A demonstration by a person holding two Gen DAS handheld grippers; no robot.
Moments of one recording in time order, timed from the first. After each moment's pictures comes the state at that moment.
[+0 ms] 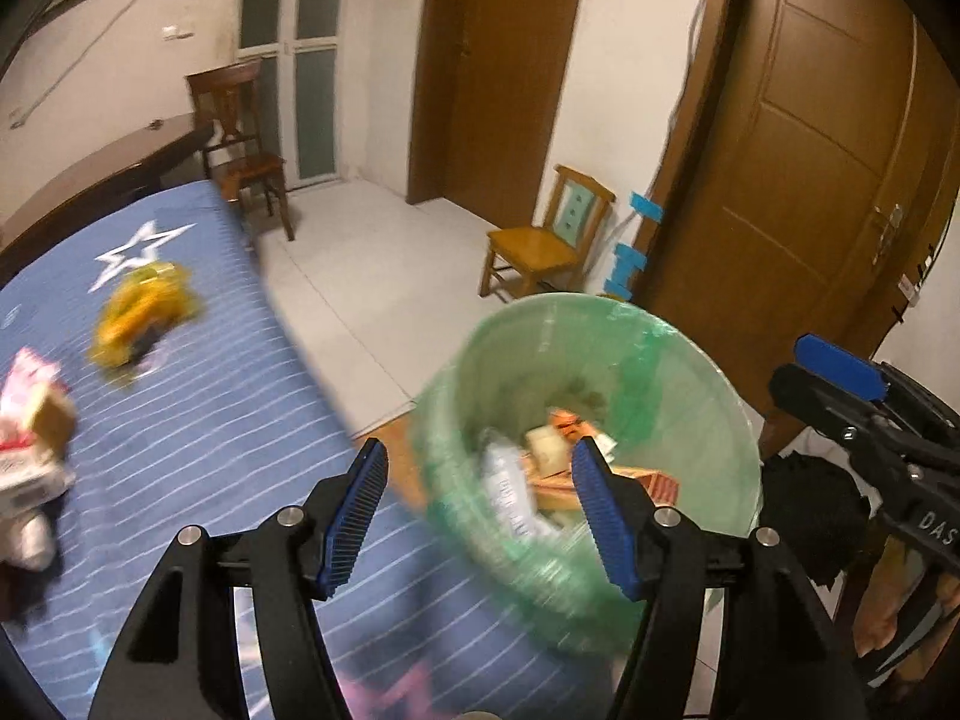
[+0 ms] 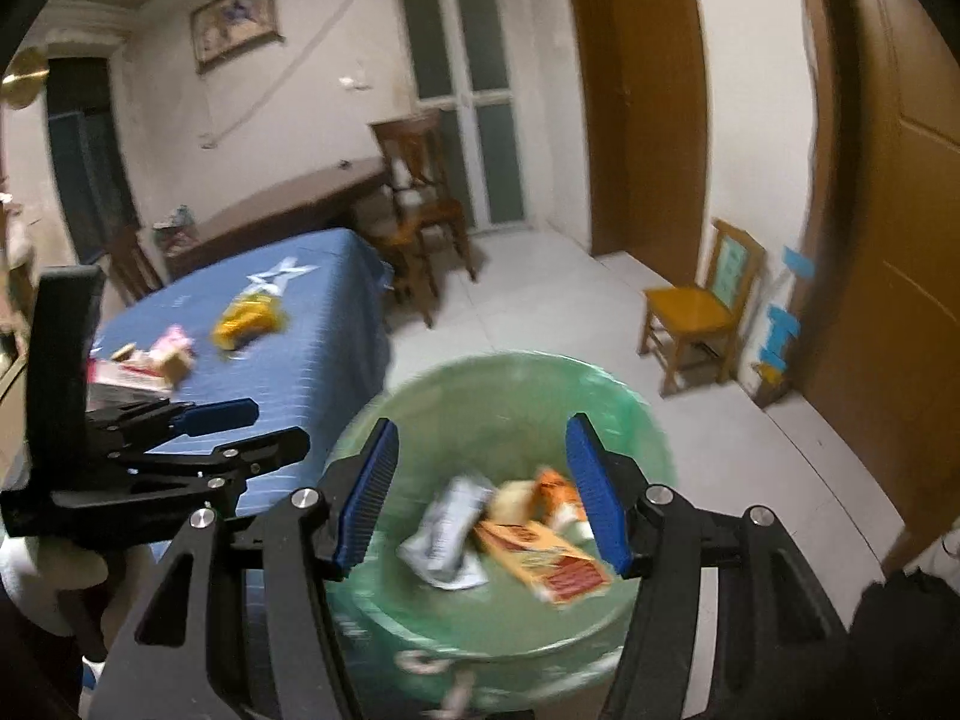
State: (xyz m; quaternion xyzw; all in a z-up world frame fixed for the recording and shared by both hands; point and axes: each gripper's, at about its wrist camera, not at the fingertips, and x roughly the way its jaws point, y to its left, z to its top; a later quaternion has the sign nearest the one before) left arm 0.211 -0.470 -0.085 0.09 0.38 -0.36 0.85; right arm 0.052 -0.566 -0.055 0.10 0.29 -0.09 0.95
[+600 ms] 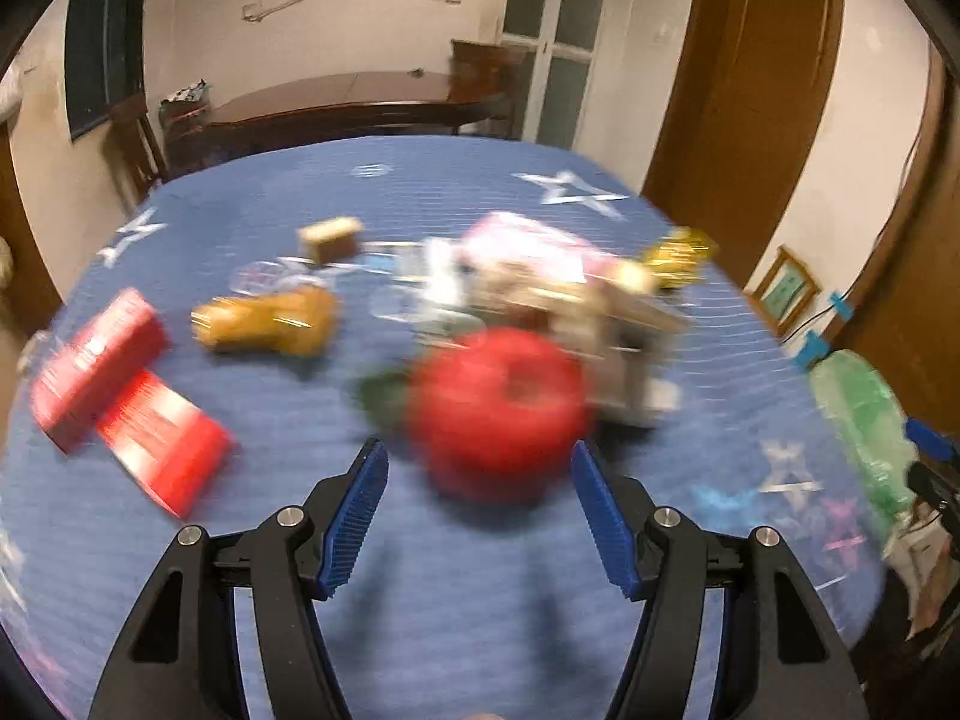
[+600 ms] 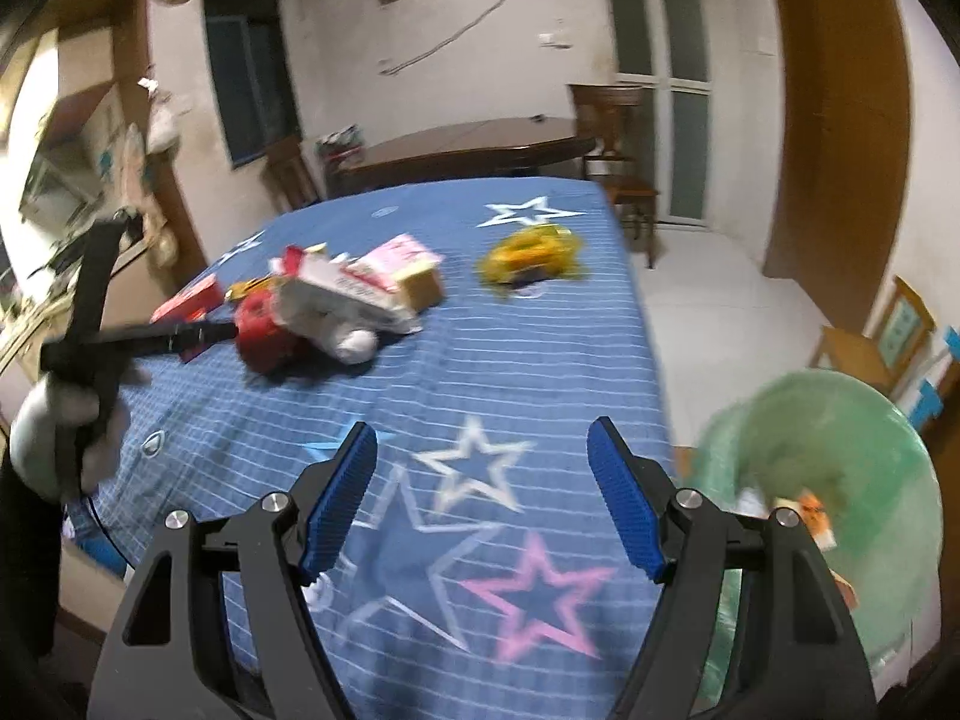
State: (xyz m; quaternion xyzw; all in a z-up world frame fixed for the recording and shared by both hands) left arm 0.274 -0.081 -0.065 0.02 0.41 -0.14 0.90; right arm 0.117 -0.373 -0.063 0.03 0.32 0.11 0.94
